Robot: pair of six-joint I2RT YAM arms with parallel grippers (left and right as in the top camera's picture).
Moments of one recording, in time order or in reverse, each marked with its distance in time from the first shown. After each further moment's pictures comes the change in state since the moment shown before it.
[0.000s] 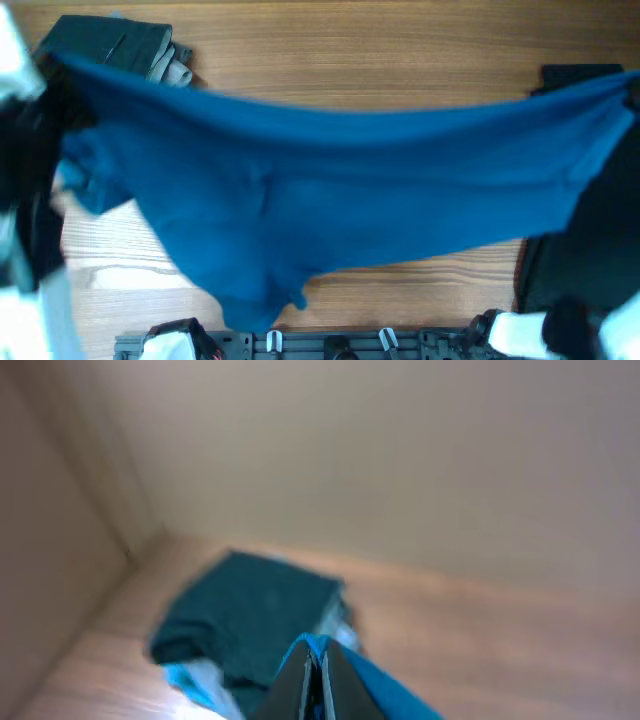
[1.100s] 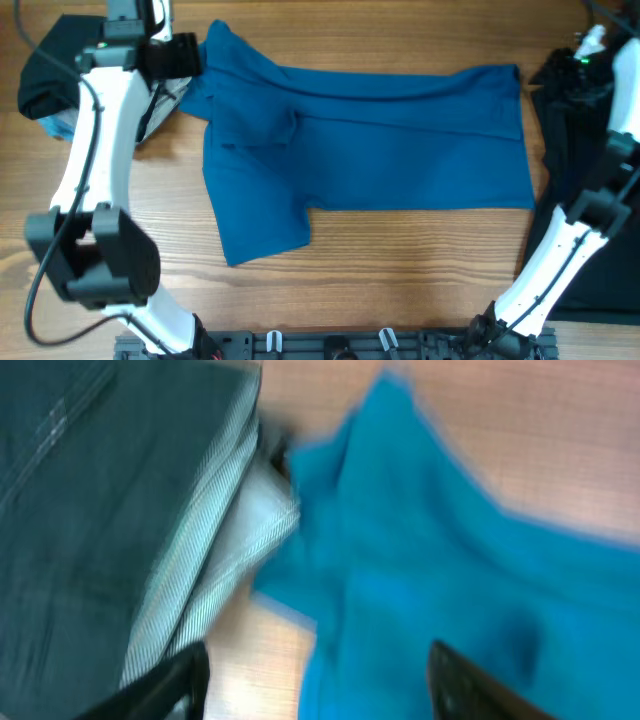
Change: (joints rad) left arm -0.122 0.631 0.010 0.004 0.027 -0.095; right arm -0.018 0.778 -0.010 0.229 -0.025 -0.136
